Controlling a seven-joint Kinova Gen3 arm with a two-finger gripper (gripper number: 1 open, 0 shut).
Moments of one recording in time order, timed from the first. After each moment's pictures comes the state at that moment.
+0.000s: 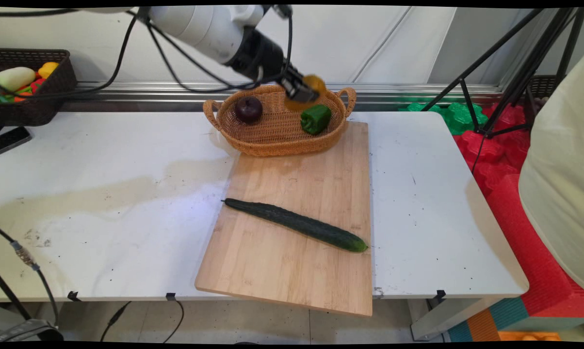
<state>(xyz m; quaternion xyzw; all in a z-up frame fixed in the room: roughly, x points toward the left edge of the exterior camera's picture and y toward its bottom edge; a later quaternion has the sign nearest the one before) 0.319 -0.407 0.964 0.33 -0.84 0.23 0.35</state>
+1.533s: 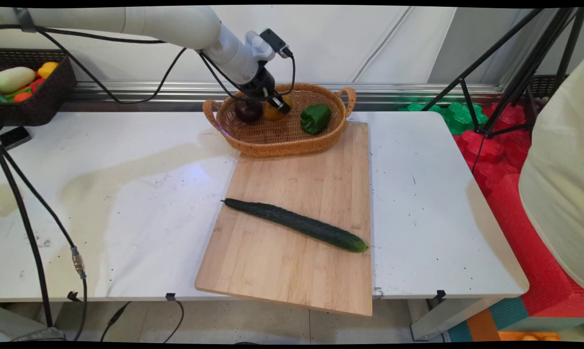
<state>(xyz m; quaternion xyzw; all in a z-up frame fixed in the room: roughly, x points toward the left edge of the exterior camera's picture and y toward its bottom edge) 0.368 -0.554 0.834 0.45 -0.83 0.23 0.23</state>
